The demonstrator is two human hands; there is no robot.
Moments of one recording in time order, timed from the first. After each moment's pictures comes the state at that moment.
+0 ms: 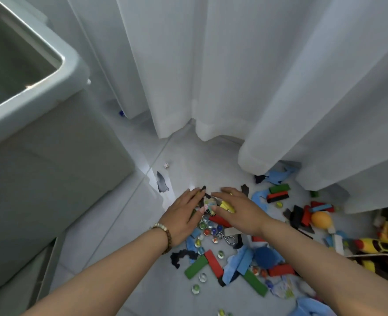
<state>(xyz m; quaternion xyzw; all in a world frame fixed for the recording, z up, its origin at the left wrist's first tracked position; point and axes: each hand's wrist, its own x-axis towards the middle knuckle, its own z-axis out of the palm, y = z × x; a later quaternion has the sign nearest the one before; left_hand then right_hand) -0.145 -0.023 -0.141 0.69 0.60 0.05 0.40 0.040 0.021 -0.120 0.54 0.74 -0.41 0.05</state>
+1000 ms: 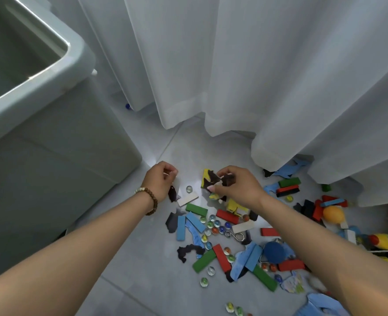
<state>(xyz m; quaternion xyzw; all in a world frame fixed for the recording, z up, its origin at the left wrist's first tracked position) -0.198 0.024 -0.126 0.48 0.76 0.24 0.37 0.008 0.043 -0.102 0.61 0.61 -0.50 -0.12</state>
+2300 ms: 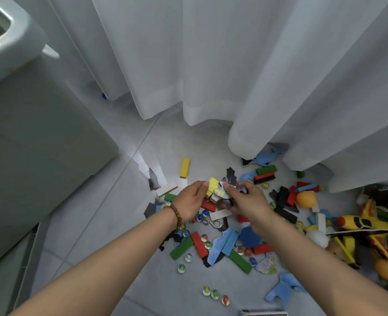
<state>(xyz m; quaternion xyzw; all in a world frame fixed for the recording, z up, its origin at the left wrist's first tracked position) -0.089 -0.013 -0.130 0.51 0.62 0.18 0.56 0.063 -0.007 -0.125 0.69 0.32 -0.59 -0.28</state>
